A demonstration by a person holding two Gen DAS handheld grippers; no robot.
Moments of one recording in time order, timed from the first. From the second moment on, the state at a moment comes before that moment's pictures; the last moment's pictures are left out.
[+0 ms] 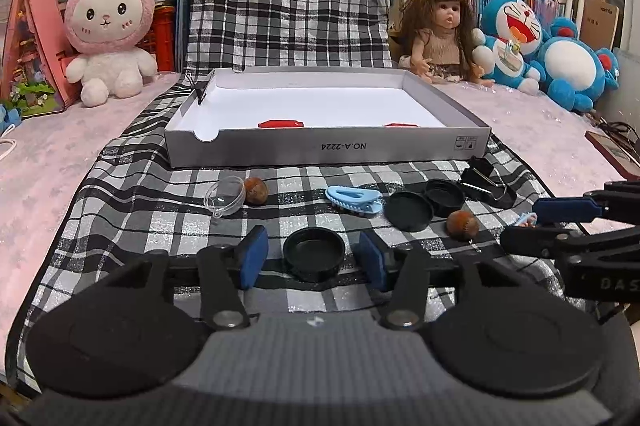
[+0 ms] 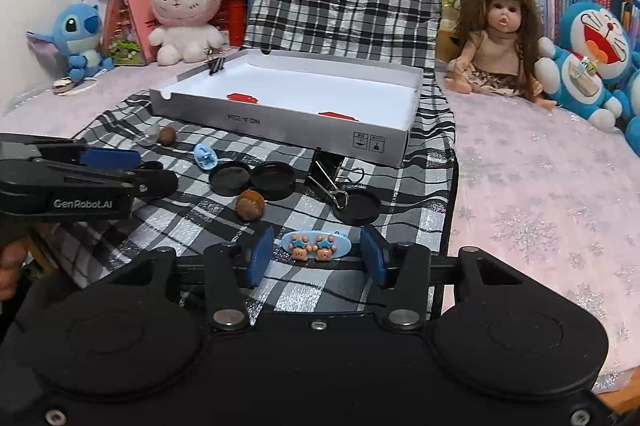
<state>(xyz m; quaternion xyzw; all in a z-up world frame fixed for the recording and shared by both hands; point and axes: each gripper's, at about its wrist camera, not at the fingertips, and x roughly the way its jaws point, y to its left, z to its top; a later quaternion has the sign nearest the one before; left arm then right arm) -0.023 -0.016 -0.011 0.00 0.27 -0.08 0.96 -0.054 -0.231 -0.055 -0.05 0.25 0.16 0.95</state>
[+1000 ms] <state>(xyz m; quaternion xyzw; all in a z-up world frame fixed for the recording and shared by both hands) 0.046 -0.002 0.051 -0.04 0.26 -0.09 0.96 0.018 -0.238 0.007 0.05 0.27 0.13 0.95</state>
